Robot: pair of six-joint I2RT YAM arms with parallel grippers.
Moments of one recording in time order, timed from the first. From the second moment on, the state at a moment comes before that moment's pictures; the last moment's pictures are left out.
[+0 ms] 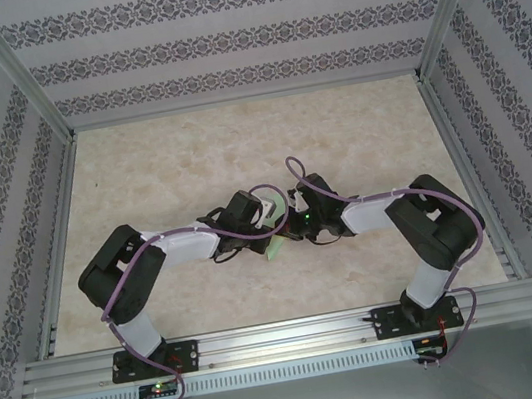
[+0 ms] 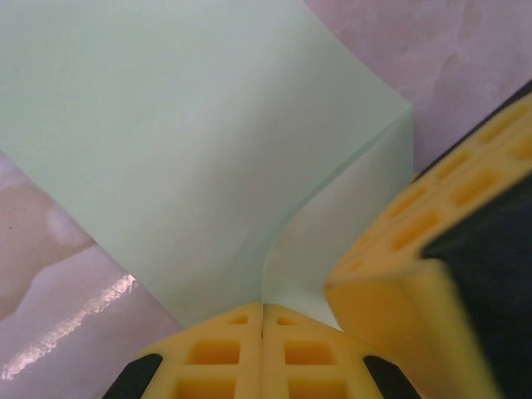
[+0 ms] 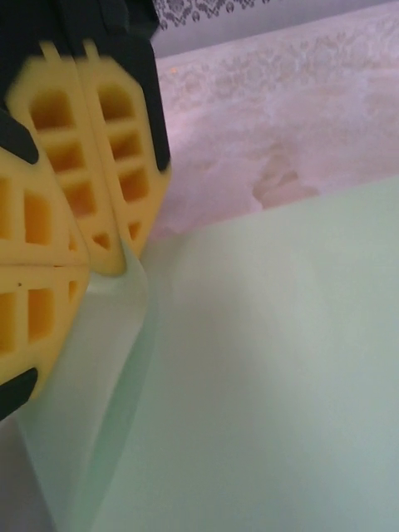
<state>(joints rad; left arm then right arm) -0.76 1.76 0.87 -0.10 0.16 -0.25 0.60 1.72 0.67 0.19 -0.53 0.91</state>
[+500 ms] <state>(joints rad) -0.76 1.75 0.86 -0.08 0.15 -0.26 0.62 1.57 0.65 0.12 -0.48 0.92</state>
